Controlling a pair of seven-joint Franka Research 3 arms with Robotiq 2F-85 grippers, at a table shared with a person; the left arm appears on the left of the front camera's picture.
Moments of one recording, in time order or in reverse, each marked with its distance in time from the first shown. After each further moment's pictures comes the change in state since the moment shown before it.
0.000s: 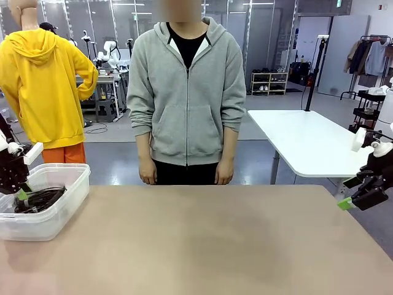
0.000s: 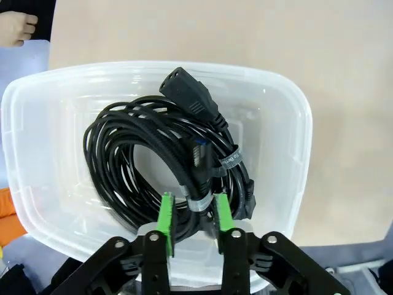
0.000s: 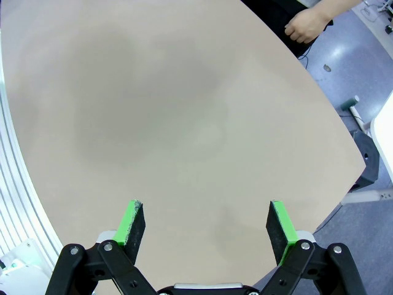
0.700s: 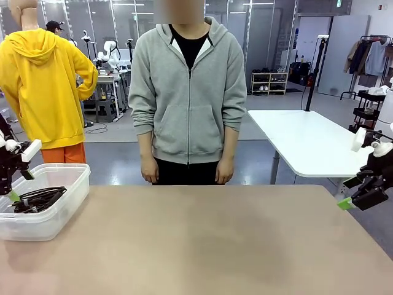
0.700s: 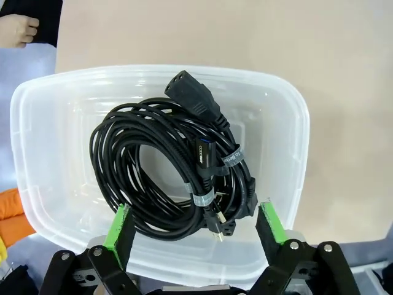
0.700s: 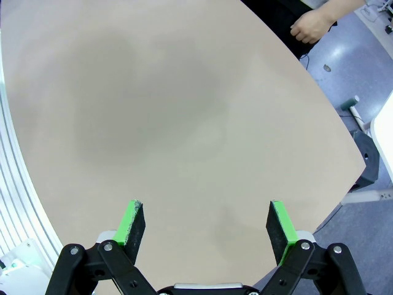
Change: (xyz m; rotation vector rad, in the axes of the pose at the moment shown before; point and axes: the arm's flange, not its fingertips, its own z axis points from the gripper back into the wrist) left arm 0.001 -0.001 0.010 0.019 -0.011 -0.009; right arm 0.000 0.000 0.000 0.000 0.000 0.000
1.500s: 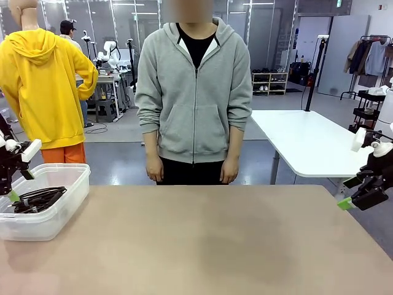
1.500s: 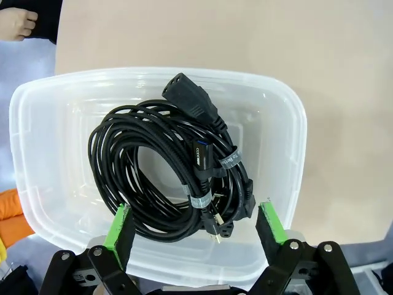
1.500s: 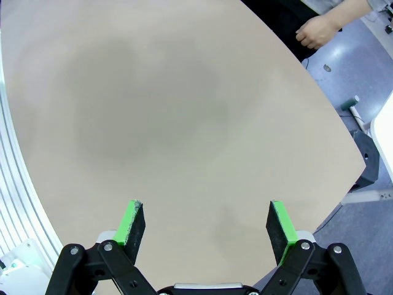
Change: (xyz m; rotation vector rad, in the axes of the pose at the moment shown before) left arm 0.002 -0.002 -0.002 -0.004 -0.001 0.001; right arm 0.000 0.000 0.000 0.000 0.000 0.000
